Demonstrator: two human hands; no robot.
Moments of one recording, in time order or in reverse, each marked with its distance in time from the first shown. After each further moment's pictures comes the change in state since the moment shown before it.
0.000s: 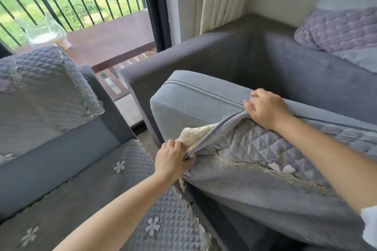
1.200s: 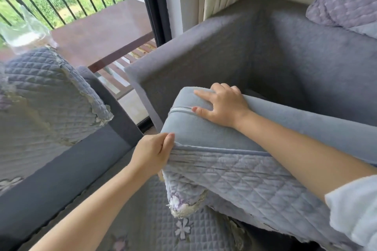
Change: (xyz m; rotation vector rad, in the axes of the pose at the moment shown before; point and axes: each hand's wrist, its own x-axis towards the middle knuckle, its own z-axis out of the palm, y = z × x) left_hand 0.031 -0.132 -0.066 -0.456 0.210 0.343; right_hand 0.051 -0.166 0.036 0.065 -0.042 -0.157
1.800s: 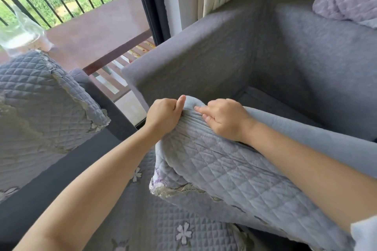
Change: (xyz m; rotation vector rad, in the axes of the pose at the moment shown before) left_hand 0.112 0.018 0.011 0.116 -0.035 -0.197; right_hand 0.002 0.008 -0.003 0.201 -0.056 -0.152
